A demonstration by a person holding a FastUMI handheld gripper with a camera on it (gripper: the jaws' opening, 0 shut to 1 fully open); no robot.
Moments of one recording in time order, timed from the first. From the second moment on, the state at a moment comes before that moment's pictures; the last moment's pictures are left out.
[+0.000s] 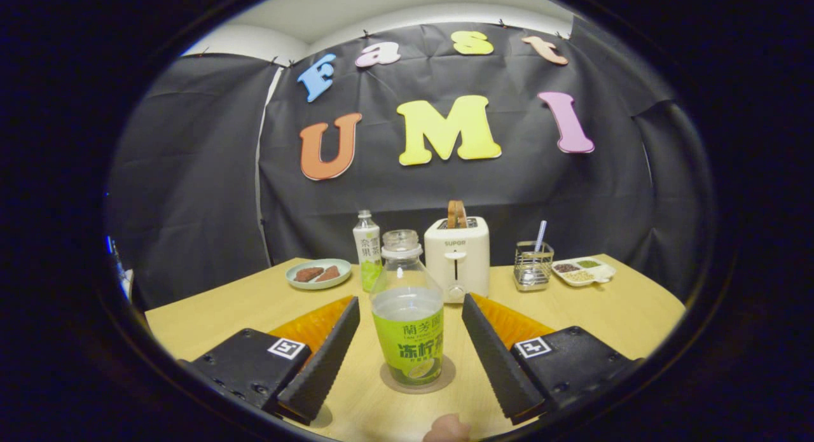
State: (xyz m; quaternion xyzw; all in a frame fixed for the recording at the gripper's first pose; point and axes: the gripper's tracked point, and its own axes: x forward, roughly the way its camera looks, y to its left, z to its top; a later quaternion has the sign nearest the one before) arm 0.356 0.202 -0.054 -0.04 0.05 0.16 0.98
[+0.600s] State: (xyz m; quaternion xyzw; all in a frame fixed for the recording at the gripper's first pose) arm 0.152 0.153 -0.003 -0.07 -0.06 0.09 0.99
